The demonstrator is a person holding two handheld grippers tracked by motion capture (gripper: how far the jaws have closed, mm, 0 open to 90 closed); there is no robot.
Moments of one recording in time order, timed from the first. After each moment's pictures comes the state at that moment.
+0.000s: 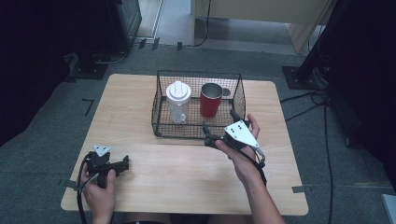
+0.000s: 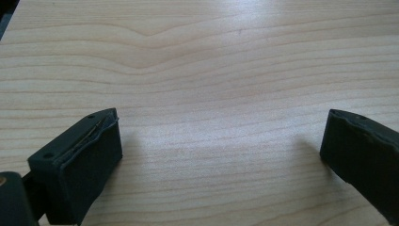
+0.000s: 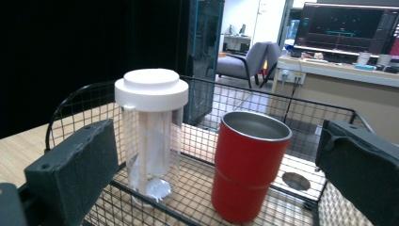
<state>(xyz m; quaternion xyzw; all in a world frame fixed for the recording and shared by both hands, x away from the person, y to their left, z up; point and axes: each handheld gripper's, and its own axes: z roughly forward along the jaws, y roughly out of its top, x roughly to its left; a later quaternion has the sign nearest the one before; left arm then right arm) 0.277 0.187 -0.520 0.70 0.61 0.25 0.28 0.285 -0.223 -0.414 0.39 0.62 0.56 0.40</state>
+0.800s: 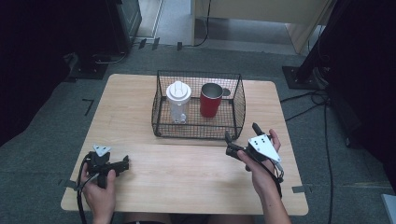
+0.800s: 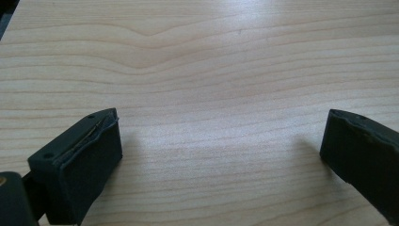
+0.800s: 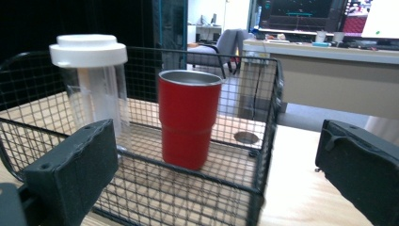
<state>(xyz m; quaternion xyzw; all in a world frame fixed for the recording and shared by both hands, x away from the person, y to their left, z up) 0.277 0.187 -0.520 0.70 0.61 0.25 0.28 0.260 -0.283 -0.448 0.45 0.59 0.53 0.41</state>
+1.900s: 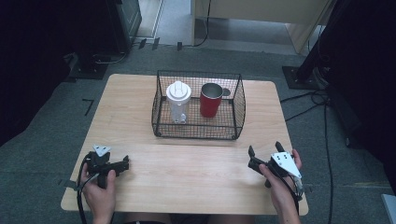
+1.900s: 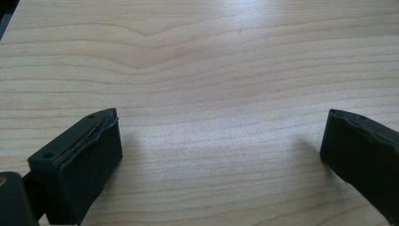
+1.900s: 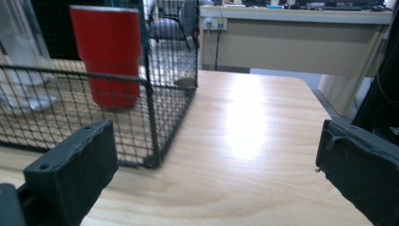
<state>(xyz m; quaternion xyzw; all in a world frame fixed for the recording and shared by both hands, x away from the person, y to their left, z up) 0.277 0.187 -0.520 0.70 0.61 0.25 0.28 0.229 -0.351 -0.499 0.52 0.57 0.47 0.42</state>
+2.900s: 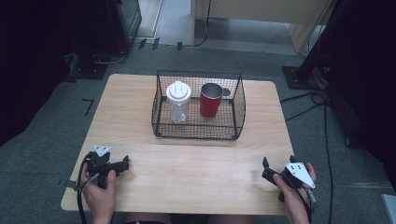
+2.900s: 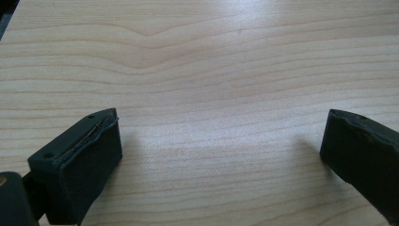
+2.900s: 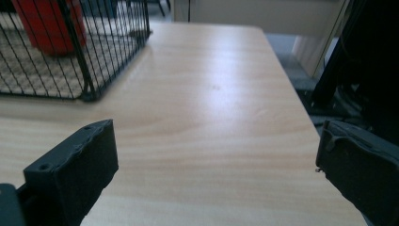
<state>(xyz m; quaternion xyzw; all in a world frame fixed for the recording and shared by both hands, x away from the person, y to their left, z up) 0.277 0.187 -0.520 0.70 0.61 0.25 0.28 0.201 -0.394 -0.522 0.58 0.58 0.41 0.41</state>
